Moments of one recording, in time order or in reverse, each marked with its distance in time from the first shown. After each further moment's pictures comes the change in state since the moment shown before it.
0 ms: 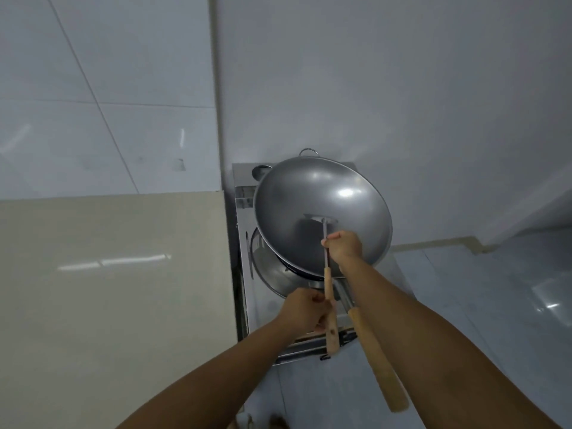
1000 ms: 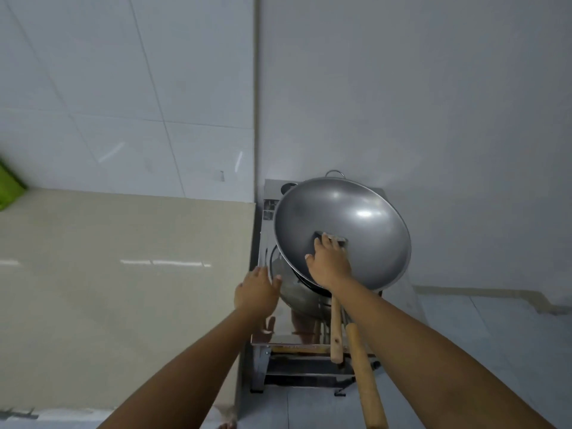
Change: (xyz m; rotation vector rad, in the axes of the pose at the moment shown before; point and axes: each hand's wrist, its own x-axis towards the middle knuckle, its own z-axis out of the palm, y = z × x) left_hand -0.004 -0.013 -0.049 0.673 0.613 -0.048; right_hand -0.014 0.004 0.014 -0.763 -0.213 -0.705
